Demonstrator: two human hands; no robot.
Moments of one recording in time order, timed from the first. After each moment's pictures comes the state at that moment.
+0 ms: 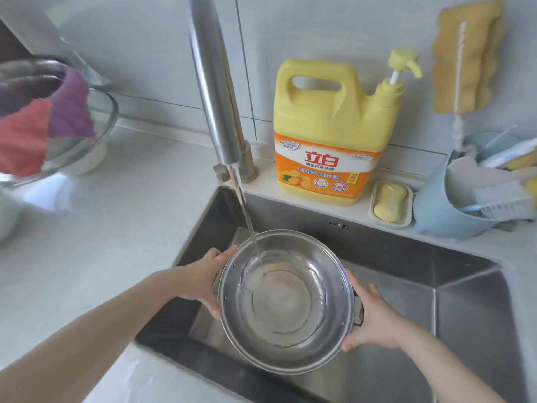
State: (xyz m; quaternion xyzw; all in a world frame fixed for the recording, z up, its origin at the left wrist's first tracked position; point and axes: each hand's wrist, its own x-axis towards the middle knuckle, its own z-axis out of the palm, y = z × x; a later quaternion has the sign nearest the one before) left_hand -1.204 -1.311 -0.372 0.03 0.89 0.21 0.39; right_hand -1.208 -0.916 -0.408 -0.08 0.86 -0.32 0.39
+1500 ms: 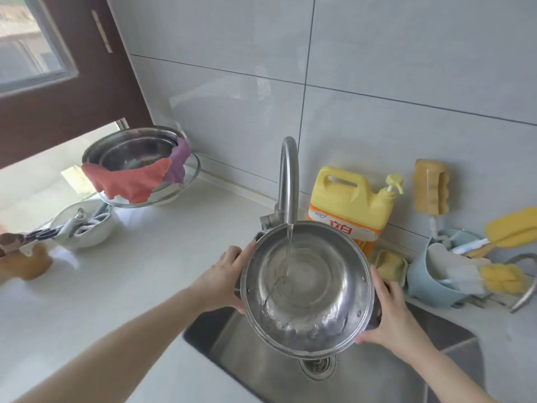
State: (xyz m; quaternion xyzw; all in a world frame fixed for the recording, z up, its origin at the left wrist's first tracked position) left_hand -1.156 -1.304 -0.252 0.04 0.98 0.17 0.05; right_hand -1.218 -0.924 -0.259 -0.20 0.93 -0.28 0.13
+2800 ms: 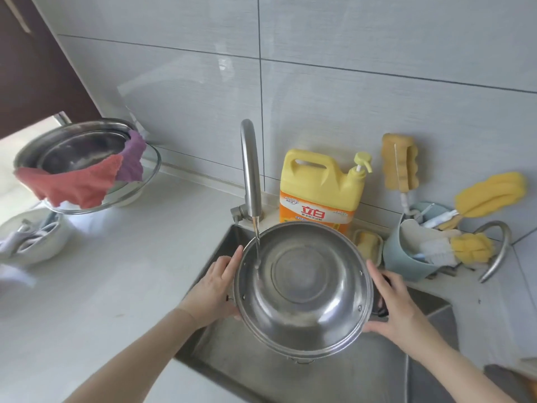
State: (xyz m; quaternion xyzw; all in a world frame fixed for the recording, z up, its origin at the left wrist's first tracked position) left_hand -1.164 -1.274 -0.293 0.08 0.98 0.18 0.01; right_hand -1.211 -0.873 -0.265 -0.22 0.93 -0.27 0.09
